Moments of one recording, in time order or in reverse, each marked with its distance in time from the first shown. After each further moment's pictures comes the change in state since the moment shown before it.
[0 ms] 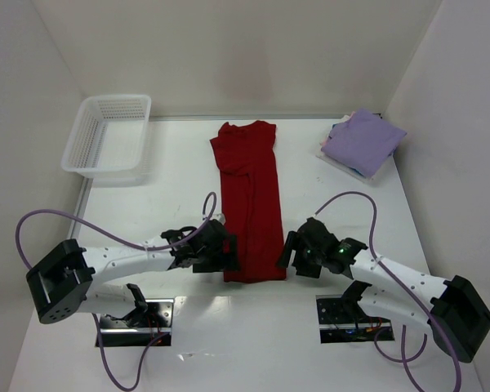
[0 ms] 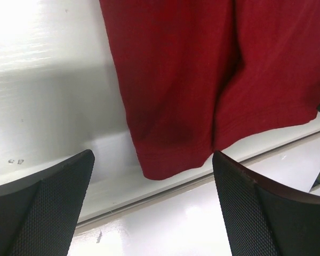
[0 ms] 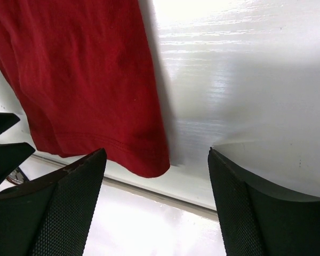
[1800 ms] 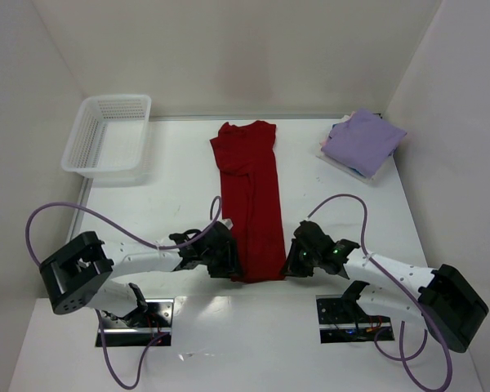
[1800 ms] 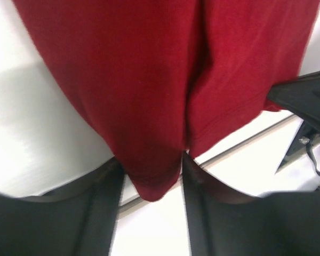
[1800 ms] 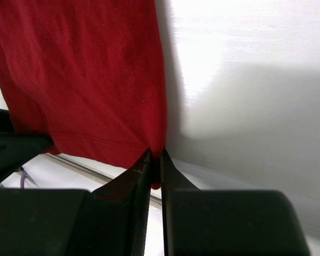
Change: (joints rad) left arm 0.000 0.105 -0.060 0.223 0.157 -0.076; right arm 0.011 0.086 -0.045 0.132 -0.078 -0.031
